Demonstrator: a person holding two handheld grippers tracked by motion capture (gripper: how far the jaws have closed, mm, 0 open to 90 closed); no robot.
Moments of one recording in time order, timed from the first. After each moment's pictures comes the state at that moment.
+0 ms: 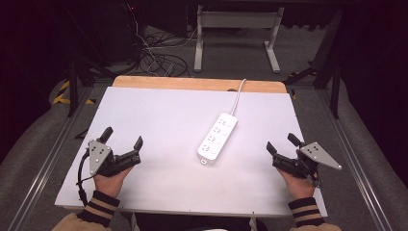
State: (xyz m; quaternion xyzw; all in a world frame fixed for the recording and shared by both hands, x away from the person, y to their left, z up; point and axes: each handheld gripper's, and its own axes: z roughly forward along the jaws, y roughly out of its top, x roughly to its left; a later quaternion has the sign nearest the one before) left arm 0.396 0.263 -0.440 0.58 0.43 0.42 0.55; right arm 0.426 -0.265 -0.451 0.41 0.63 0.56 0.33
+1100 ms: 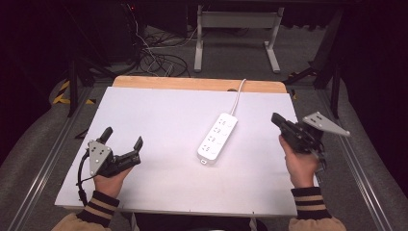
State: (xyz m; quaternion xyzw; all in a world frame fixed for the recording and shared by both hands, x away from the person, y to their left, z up) left arm 0.395 0.263 -0.440 0.58 0.42 0.43 0.55; right arm 0.455 -0.244 -0.367 0.41 0.66 0.57 0.28
